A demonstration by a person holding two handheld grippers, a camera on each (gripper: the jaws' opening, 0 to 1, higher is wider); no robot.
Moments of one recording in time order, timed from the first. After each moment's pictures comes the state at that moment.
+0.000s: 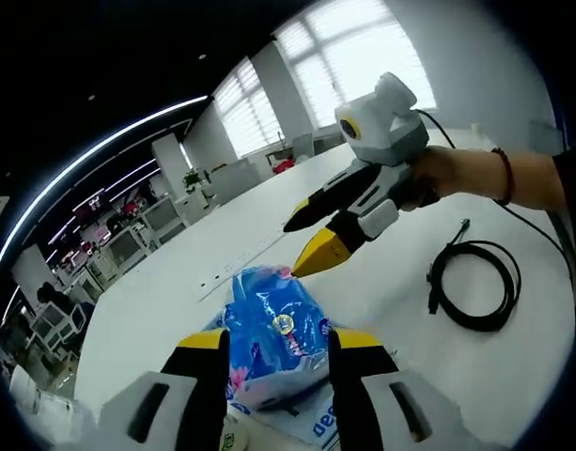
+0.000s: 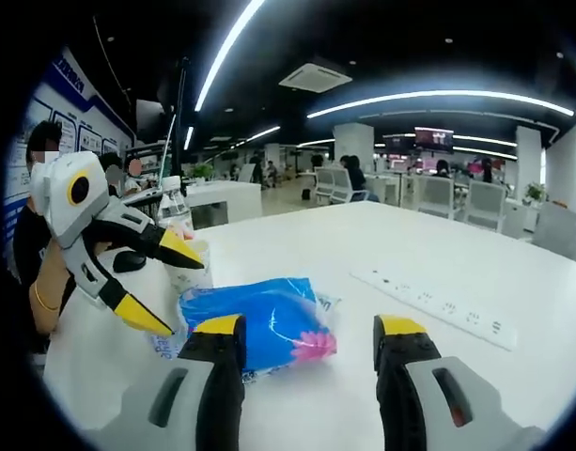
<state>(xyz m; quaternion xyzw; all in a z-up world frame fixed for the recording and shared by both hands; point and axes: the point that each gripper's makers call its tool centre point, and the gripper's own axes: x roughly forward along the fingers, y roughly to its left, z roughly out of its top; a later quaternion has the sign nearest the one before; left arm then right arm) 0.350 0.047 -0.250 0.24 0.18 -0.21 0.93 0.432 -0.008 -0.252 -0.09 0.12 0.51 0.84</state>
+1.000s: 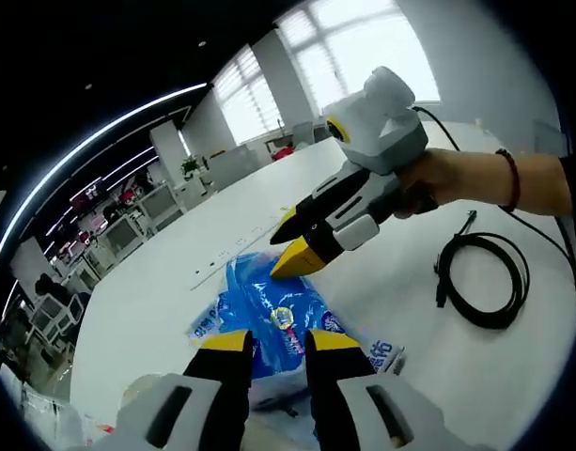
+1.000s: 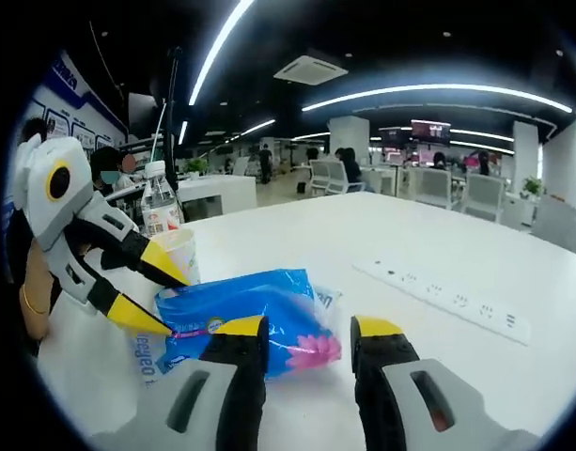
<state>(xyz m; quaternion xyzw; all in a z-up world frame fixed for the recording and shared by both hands) 0.359 0.047 -0.268 0.25 0.22 -0.21 0.92 0.443 0.010 -0.274 -0.08 0.15 0.51 0.84</state>
